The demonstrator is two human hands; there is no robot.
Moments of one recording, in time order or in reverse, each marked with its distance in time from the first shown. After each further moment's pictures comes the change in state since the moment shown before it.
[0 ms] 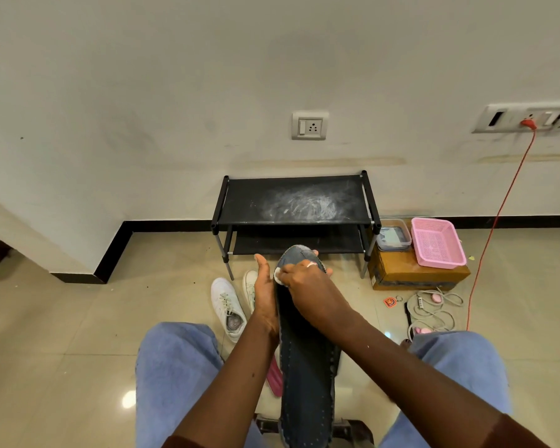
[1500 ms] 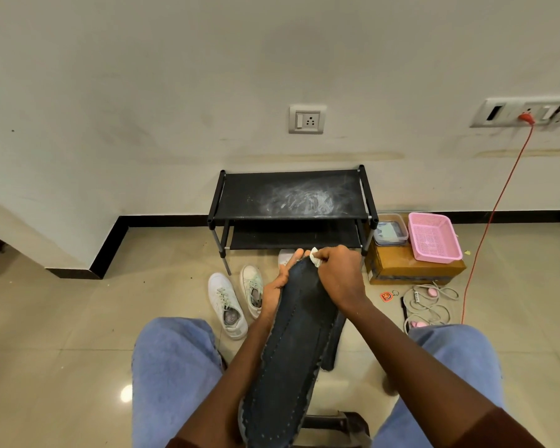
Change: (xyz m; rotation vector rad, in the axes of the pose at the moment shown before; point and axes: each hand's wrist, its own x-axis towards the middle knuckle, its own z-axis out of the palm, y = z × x) left_hand 0.017 -0.014 -0.010 0.097 -0.019 0.051; right_hand 0.009 0.044 0.004 0.310 0.231 0.540
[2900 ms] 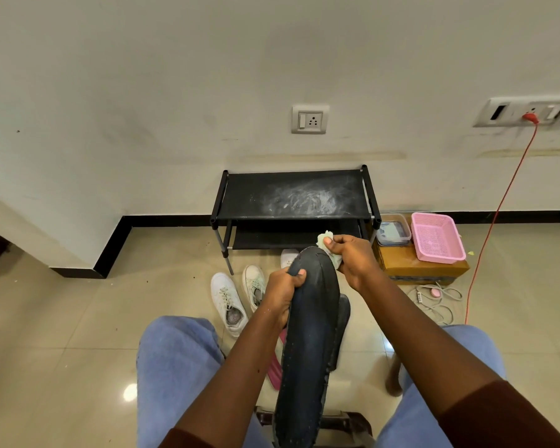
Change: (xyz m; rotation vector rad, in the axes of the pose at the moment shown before) left_hand -0.002 0.007 0.007 0.485 0.259 -0.013; right_hand 0.023 0.003 -0.019 0.972 -0.184 0.418
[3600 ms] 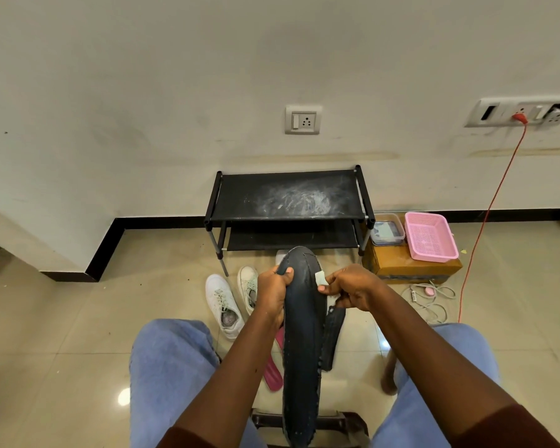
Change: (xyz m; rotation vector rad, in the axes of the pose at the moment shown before) left_hand 0.011 -0.004 0.002 -0.001 0.149 0.097; right_hand -0.014 0.016 -0.023 -0.366 -0.182 0.350
